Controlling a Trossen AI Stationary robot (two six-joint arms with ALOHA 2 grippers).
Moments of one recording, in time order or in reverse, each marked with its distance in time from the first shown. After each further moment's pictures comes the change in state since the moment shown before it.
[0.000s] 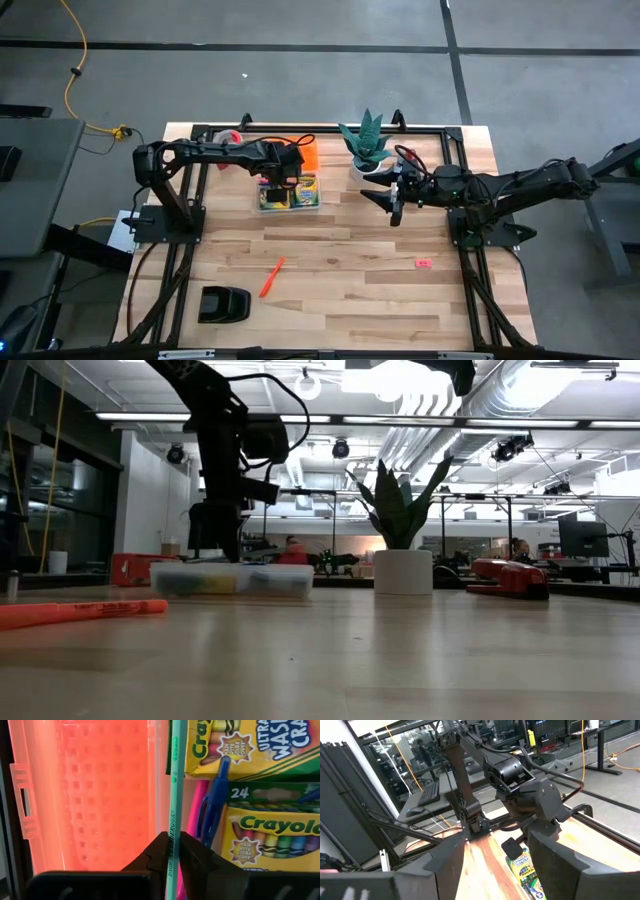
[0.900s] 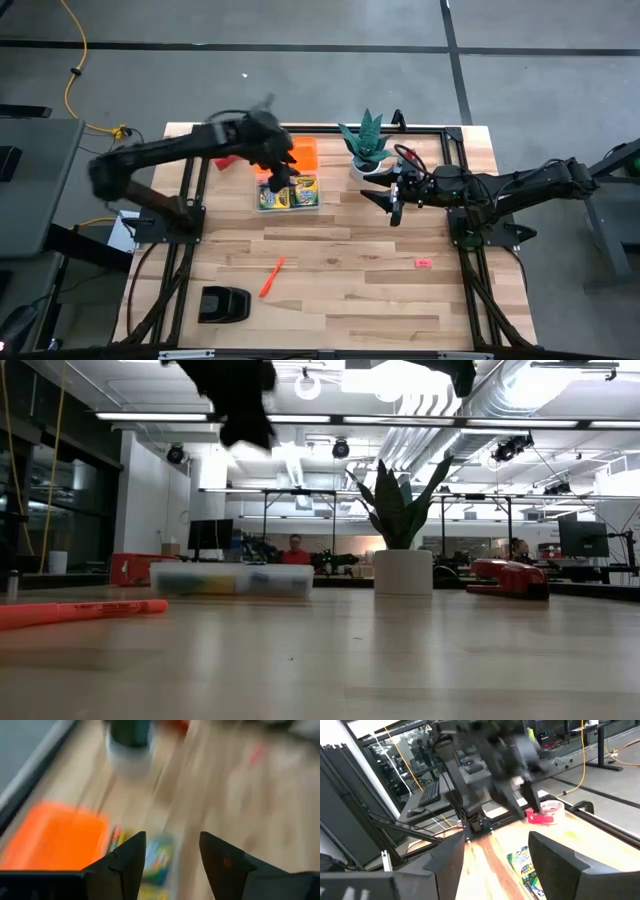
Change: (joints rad) left arm 0.000 -0.348 0.127 0.043 0.417 -0.378; right arm 0.000 0.000 0.000 -0.007 0.000 0.023
